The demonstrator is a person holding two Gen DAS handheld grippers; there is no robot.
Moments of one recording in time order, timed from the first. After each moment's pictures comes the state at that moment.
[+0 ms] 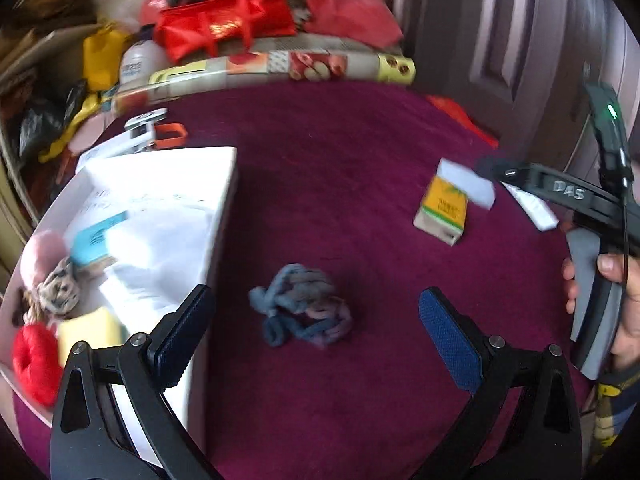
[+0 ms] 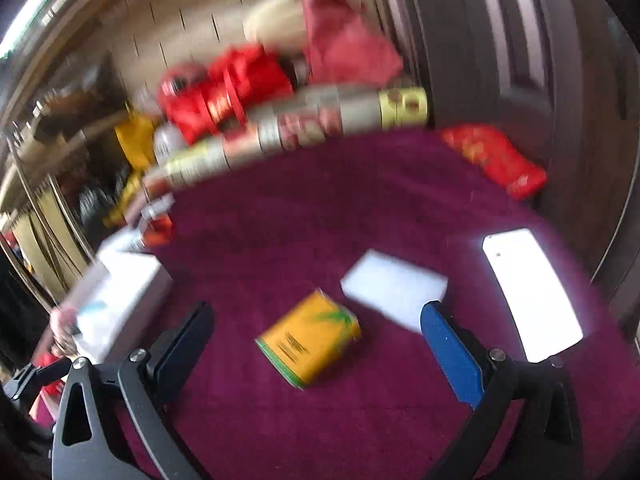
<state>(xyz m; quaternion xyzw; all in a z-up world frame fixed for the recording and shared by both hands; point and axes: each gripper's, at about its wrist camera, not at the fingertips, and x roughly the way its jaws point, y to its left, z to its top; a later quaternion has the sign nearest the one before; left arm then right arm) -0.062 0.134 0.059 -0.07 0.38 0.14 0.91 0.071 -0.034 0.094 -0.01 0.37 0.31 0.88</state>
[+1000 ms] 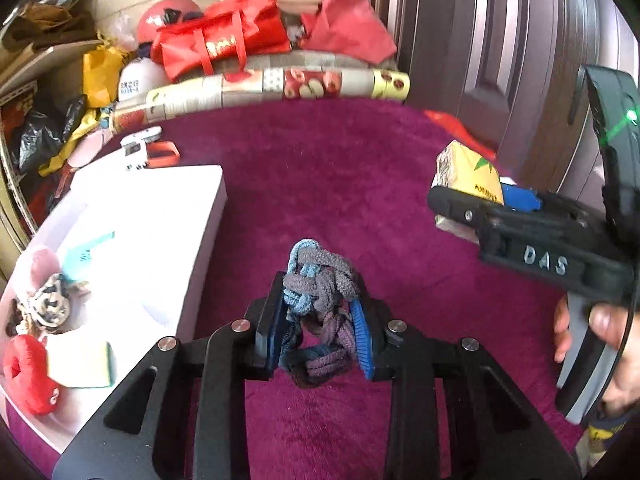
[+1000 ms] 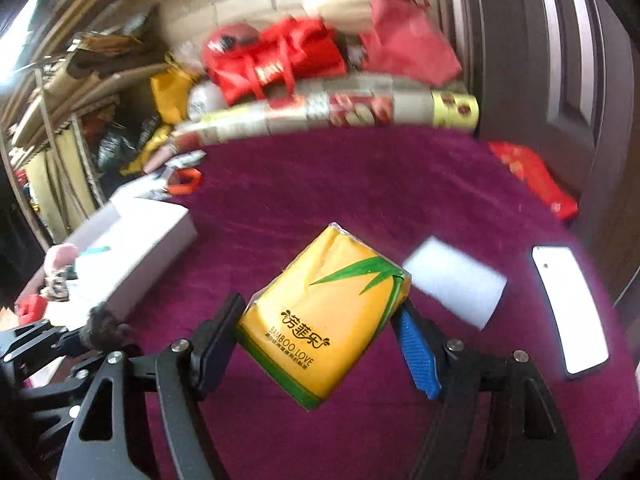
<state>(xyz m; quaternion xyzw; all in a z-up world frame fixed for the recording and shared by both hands) -0.071 0.127 0.067 -0.08 0.33 0.14 0.93 0.019 -0.011 0.108 -0.08 0.30 0.37 0.88</state>
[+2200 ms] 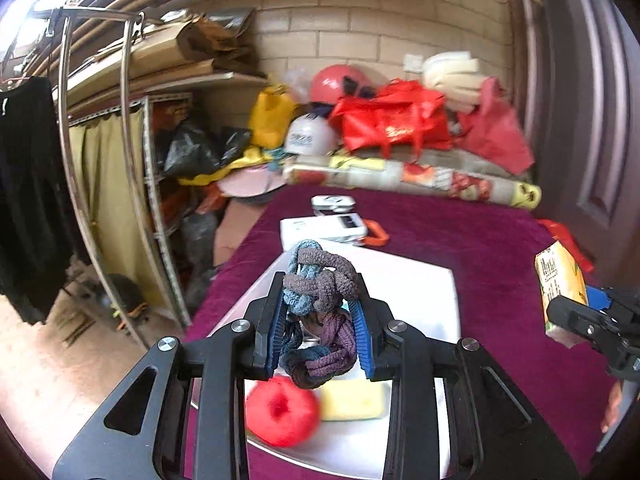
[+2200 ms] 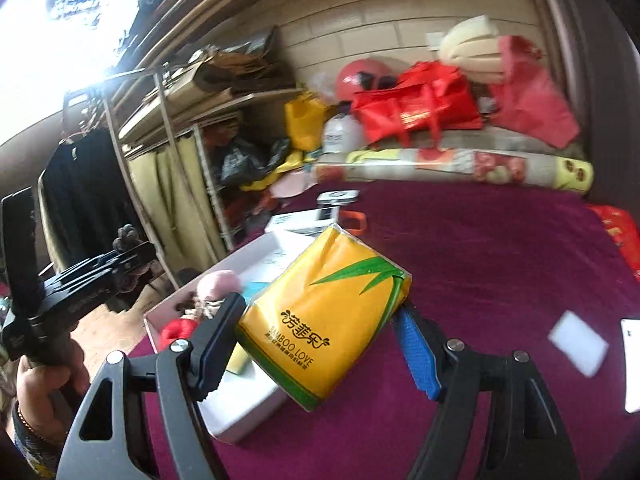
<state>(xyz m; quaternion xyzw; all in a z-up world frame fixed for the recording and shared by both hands) -0.211 0.272 0.136 -0.11 0.21 0.37 0.90 -0.063 0.088 0.161 -0.06 0.27 0.55 0.79</state>
